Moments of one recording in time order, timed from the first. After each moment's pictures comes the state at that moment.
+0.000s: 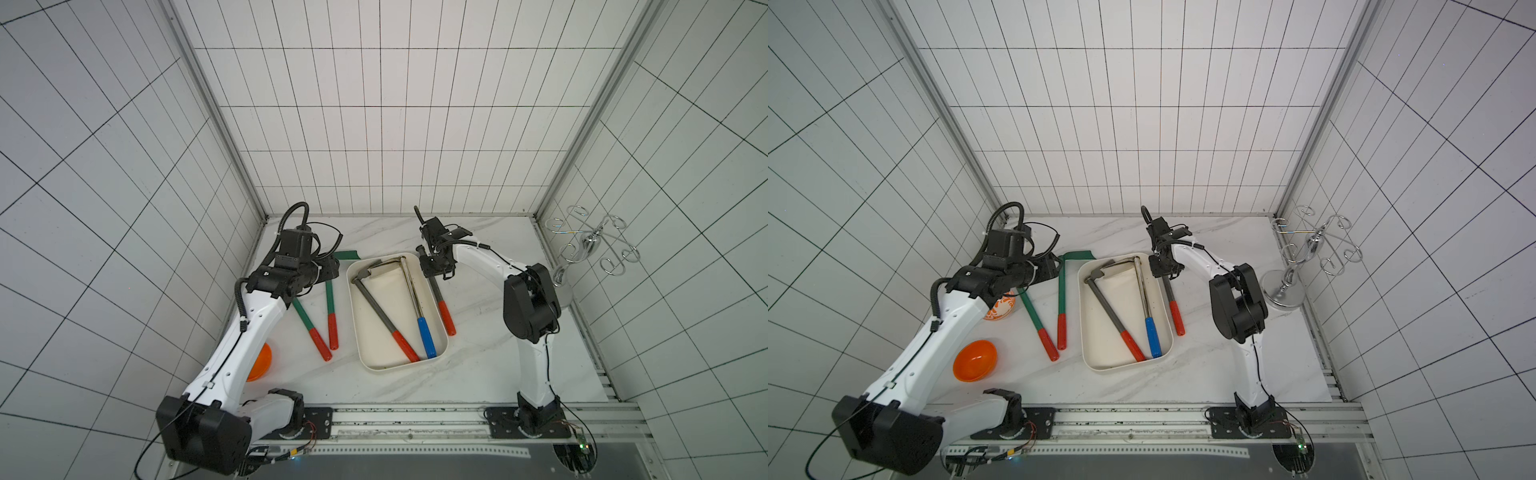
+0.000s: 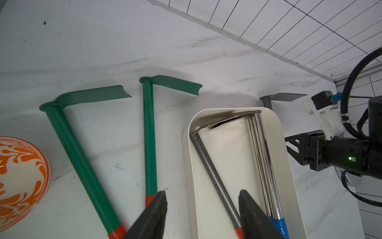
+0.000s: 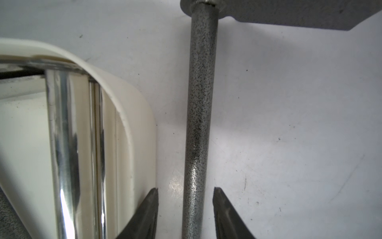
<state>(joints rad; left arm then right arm) -0.20 1.19 1.18 -0.76 0.11 -0.46 0.51 2.09 1.74 -0.88 0.08 0.21</state>
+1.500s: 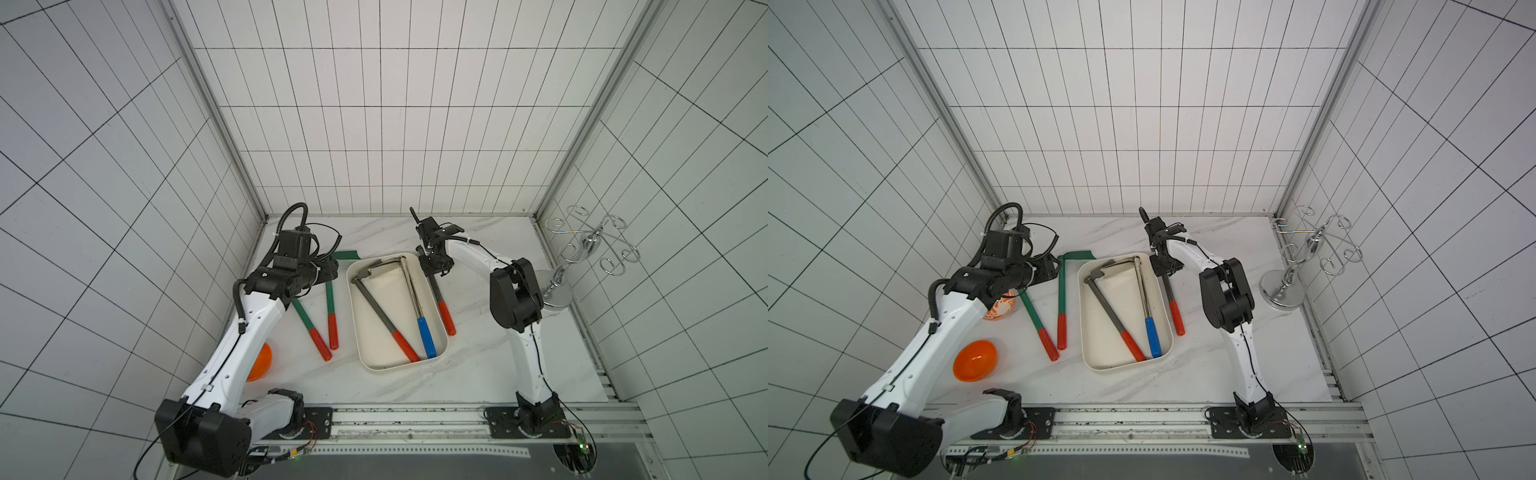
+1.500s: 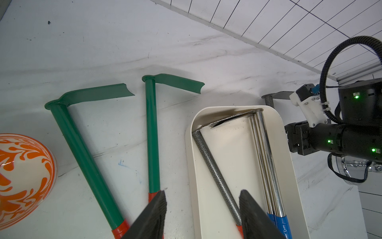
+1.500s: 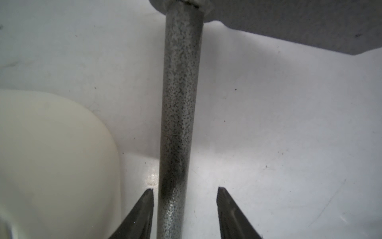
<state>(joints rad) -0.19 1.18 1.17 -0.78 0.11 -0.45 0.49 2.25 1.89 -0.95 0.15 0.14</state>
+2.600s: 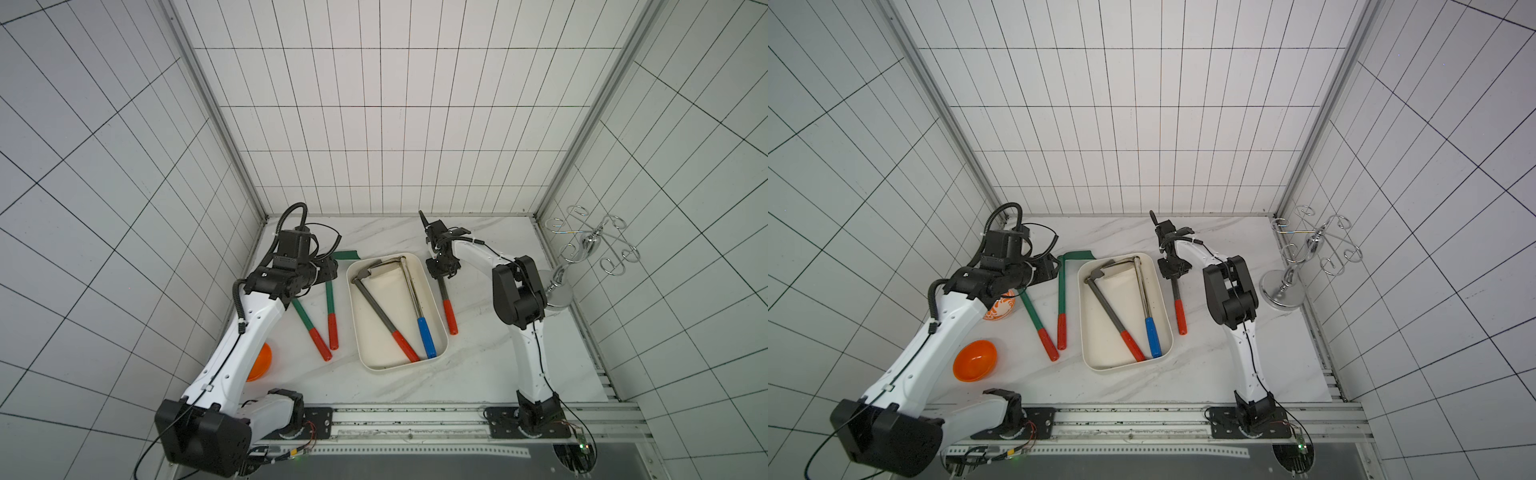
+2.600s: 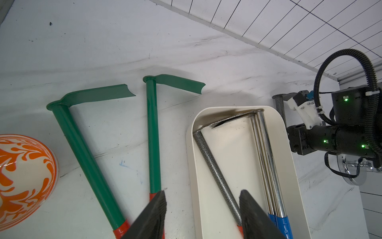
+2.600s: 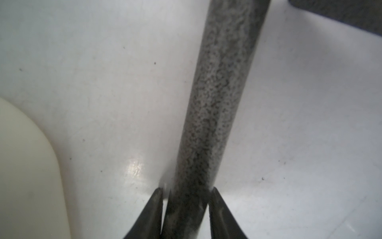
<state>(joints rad) -0.19 1.18 1.17 -0.78 0.11 -0.45 0.42 2.26 1.81 -0.90 0.11 0.06</state>
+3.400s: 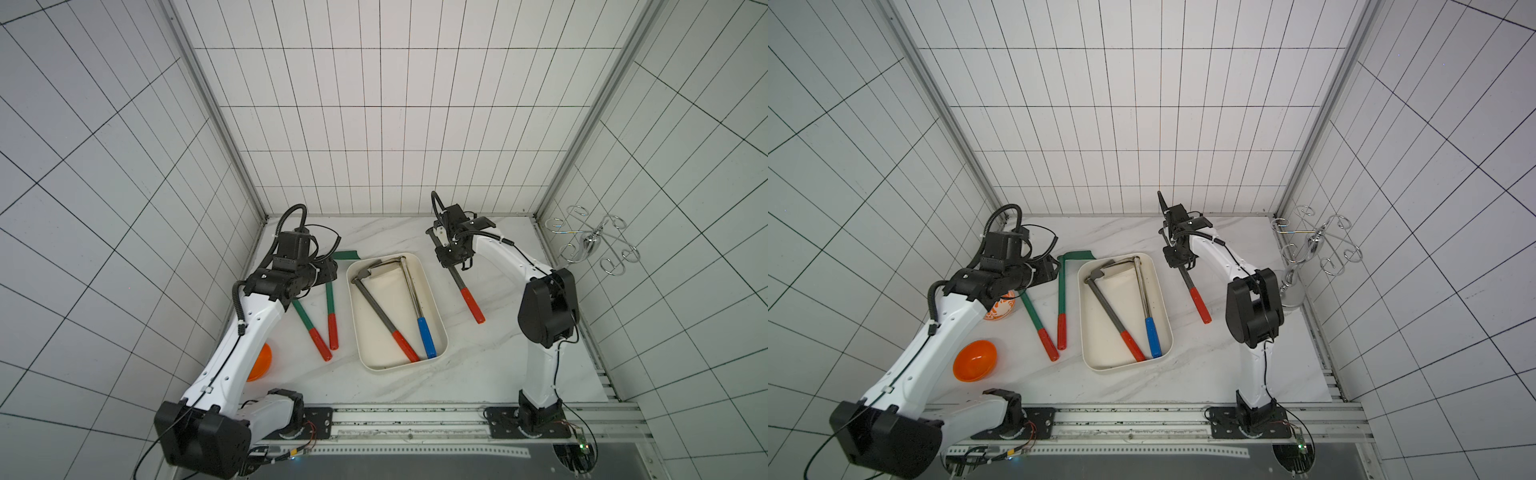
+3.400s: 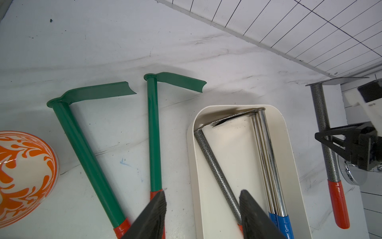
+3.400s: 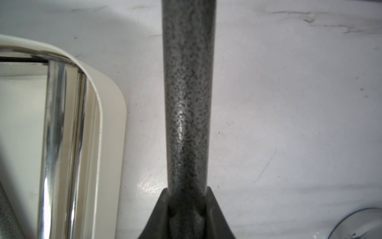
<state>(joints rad) -0.19 1.17 1.16 -0.78 0.11 -0.45 0.41 1.96 1.76 -0.97 0.07 -0.02</state>
